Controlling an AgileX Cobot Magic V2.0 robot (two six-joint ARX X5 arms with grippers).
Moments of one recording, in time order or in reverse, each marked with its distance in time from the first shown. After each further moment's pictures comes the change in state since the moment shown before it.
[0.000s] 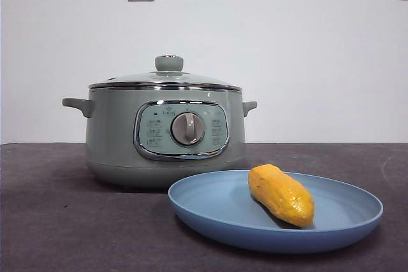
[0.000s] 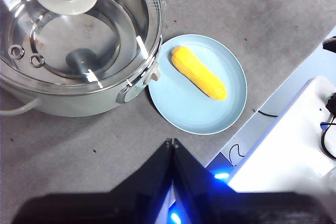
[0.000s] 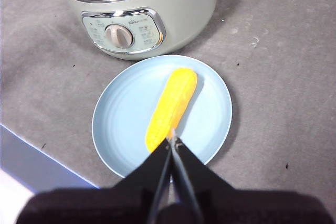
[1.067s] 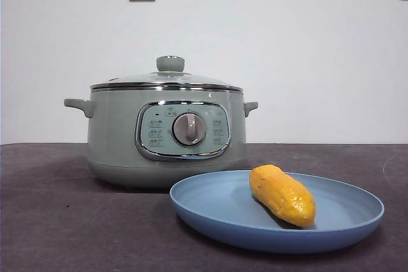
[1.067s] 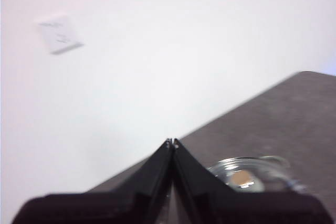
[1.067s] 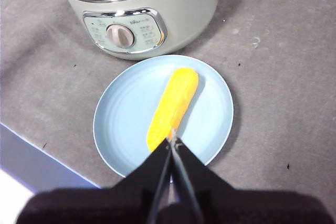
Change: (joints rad) left arm 0.431 -0.438 -0.190 0.671 0.080 0.174; right arm 0.000 0.000 0.000 0.000 0.000 0.000
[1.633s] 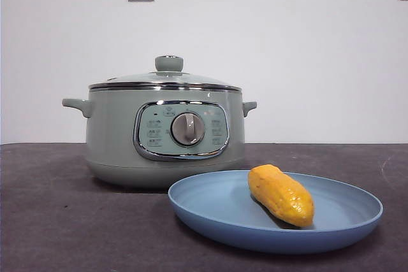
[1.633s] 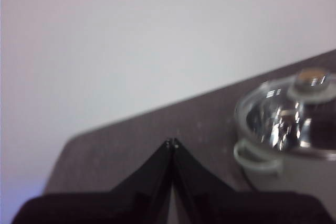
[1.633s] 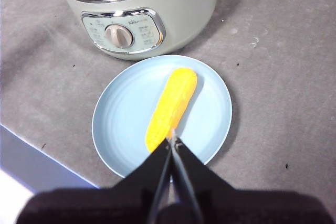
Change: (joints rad) left arm 0.146 -0.550 -0.938 0.402 -0.175 -0.030; right arm 0.000 0.000 0.000 0.000 0.000 0.000
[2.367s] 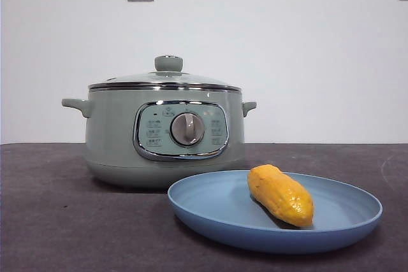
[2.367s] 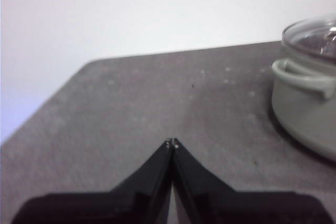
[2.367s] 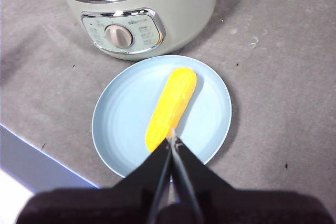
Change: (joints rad) left arm 0.000 -0.302 -0.488 0.112 -0.188 -0.185; right arm 0.000 0.000 0.000 0.000 0.000 0.000
